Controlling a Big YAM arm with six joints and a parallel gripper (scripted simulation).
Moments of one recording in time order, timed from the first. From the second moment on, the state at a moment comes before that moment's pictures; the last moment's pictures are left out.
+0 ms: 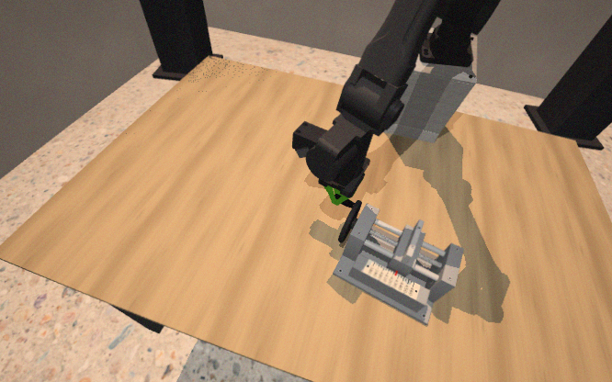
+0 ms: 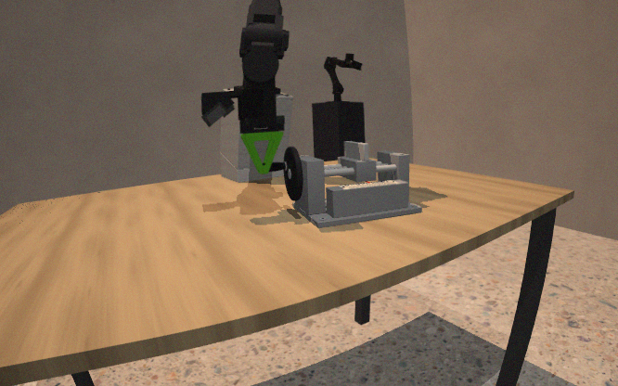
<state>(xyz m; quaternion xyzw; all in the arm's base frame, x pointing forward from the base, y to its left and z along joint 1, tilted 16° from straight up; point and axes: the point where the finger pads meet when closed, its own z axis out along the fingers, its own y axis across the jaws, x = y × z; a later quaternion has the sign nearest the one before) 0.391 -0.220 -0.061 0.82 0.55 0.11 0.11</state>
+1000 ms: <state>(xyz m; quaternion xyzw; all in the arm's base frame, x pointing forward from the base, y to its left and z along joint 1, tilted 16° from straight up) 0.404 -0.223 -0.089 0.82 0.55 0.11 0.10</state>
